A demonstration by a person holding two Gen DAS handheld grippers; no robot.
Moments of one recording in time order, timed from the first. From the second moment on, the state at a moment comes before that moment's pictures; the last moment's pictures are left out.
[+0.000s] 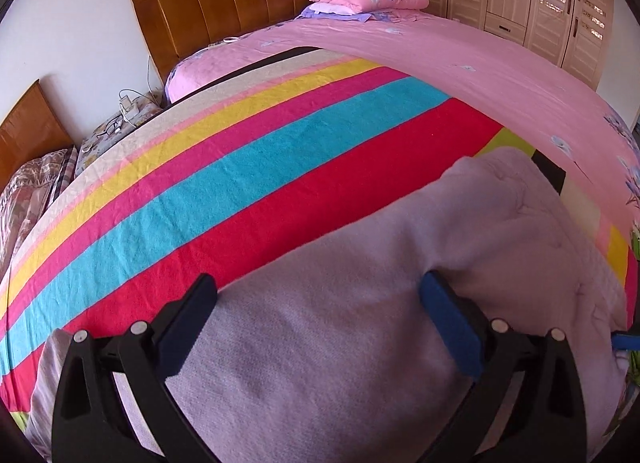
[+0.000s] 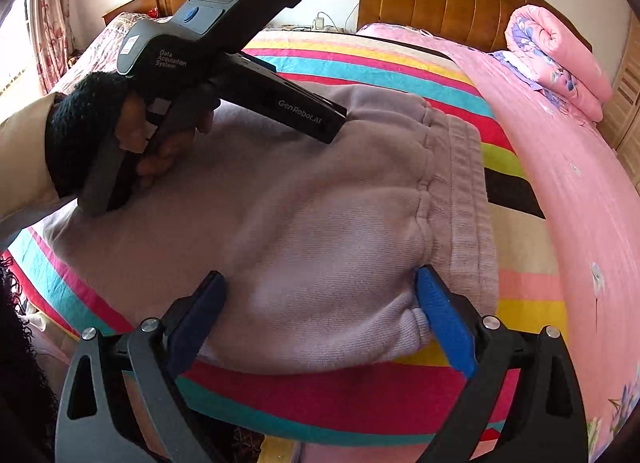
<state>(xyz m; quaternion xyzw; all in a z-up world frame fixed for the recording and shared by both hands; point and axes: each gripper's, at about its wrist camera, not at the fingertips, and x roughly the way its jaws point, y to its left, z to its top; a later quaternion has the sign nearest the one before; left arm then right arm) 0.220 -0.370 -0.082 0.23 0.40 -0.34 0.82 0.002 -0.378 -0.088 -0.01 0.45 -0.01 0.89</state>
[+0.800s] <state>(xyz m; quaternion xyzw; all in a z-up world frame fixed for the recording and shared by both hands) 0.246 0.034 -0.010 0.03 0.40 -0.13 0.91 0.095 -0.251 -0.012 -0.02 0.36 0.16 0.92</state>
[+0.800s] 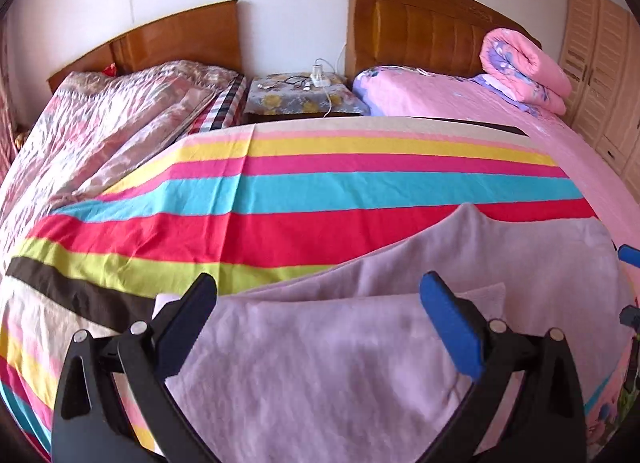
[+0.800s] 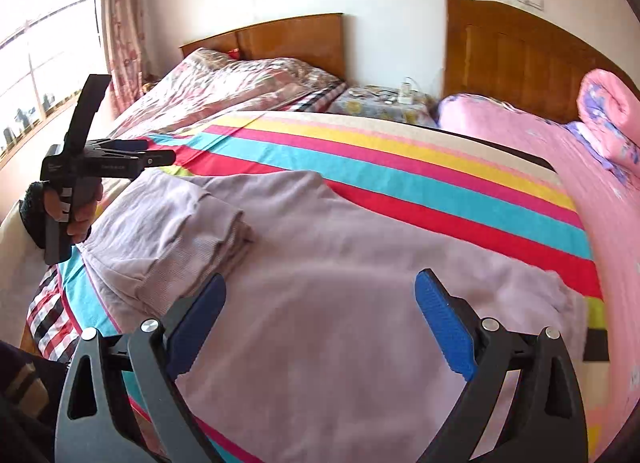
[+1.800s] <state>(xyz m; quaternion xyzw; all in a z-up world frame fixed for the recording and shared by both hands) 0.273 0.079 -0.070 0.04 0.44 -0.03 0.90 0.280 -0.108 -0.073 -0.02 0.46 0.35 0.82</state>
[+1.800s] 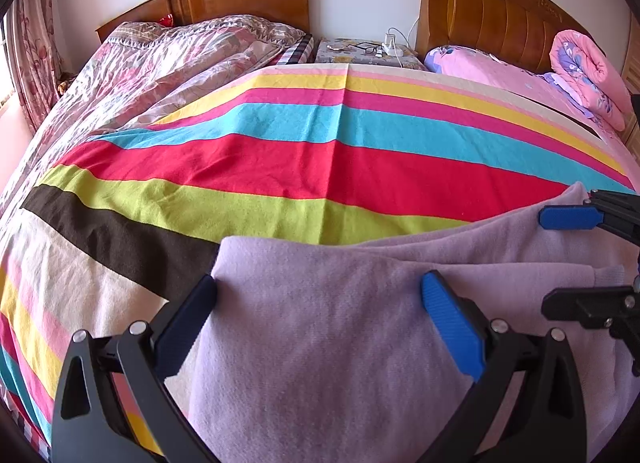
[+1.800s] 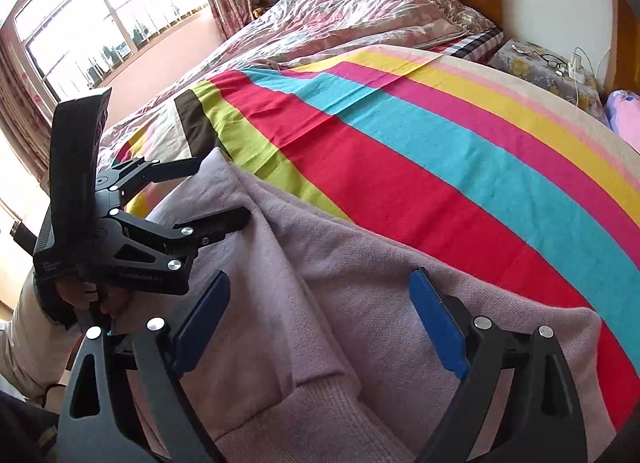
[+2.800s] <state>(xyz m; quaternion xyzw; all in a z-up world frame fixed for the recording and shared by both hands) 0.271 0.081 -0.068 0.03 0.44 -0.04 0.90 0.184 -0.079 -0.080 -0.20 0.42 0.25 0.85</state>
